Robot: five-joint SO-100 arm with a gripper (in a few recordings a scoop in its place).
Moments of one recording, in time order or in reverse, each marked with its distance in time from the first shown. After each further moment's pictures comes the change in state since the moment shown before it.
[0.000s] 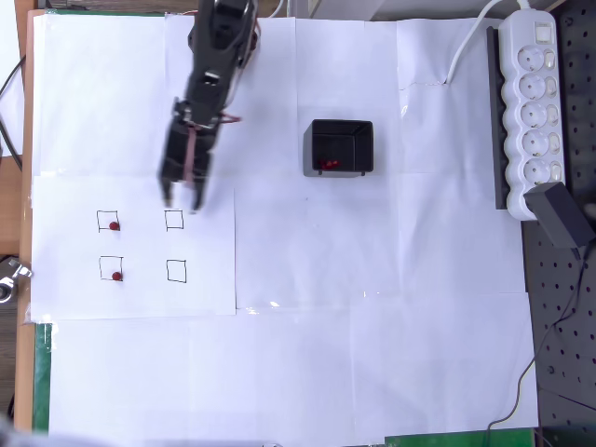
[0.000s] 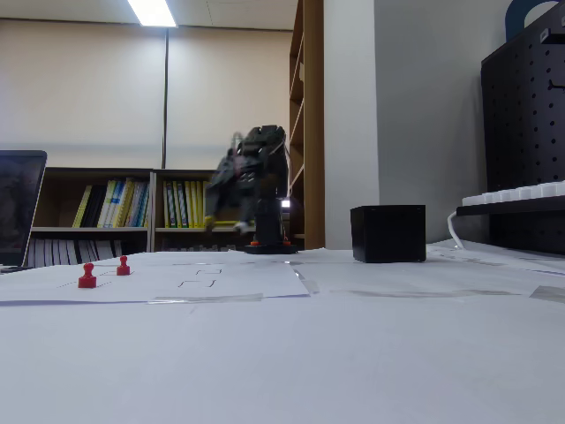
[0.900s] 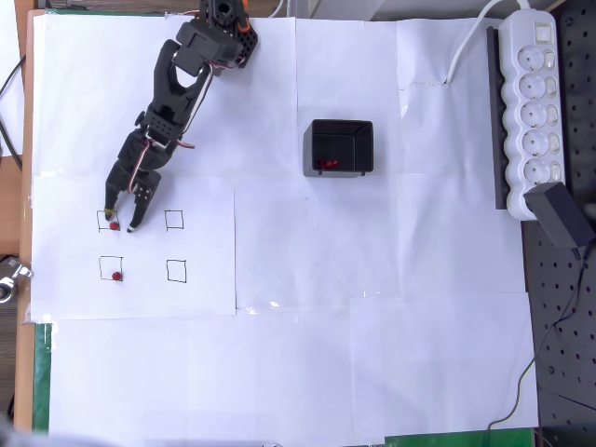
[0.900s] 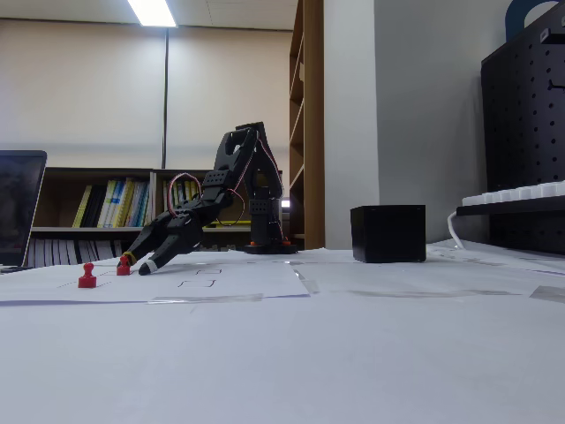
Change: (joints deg) arm 8.6 30.4 16.1 -20.9 -2.7
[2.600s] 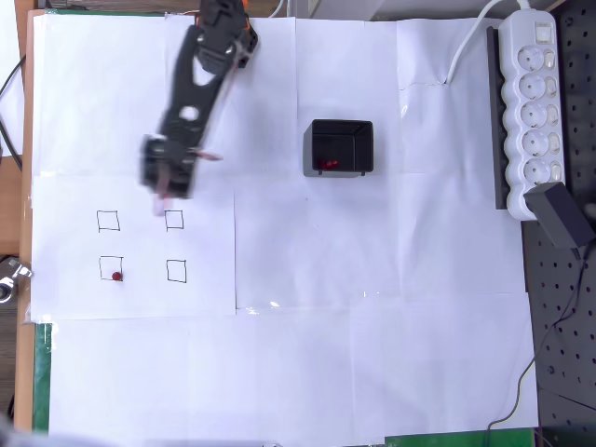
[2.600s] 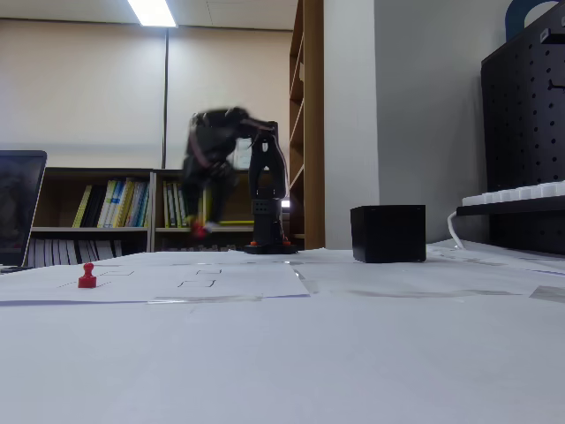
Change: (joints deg) arm -31.2 -28.4 45.0 123.4 -10.4
